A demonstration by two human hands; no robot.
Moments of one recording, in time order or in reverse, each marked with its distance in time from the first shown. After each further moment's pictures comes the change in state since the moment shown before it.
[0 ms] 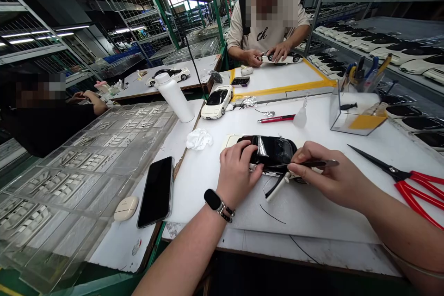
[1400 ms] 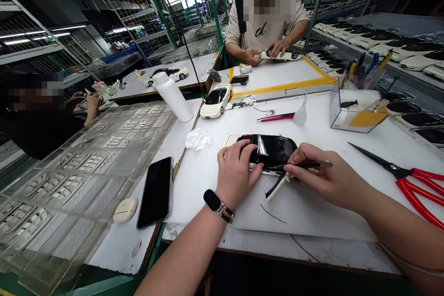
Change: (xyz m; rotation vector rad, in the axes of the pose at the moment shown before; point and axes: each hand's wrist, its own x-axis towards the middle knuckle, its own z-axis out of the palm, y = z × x) left_hand -0.001 0.002 -0.001 0.049 -0.008 -0.010; right_hand 0.001 0.003 0.007 -0.016 -0.008 -0.041
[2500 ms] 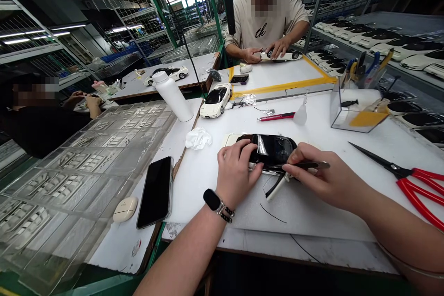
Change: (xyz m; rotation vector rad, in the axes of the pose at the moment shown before) left_hand 0.000 0.000 0.000 -0.008 -0.009 -0.003; right_hand 0.000 -0.004 0.003 -0.043 0.018 -0.021
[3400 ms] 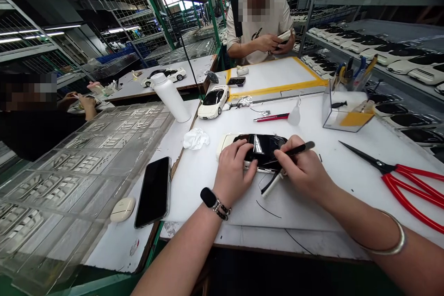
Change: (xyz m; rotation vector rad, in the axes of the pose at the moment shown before) left_hand -0.002 -0.002 -0.001 -0.151 -0.003 -0.022; right_hand 0.012 -0.005 0.024 -0.028 0.248 0.139
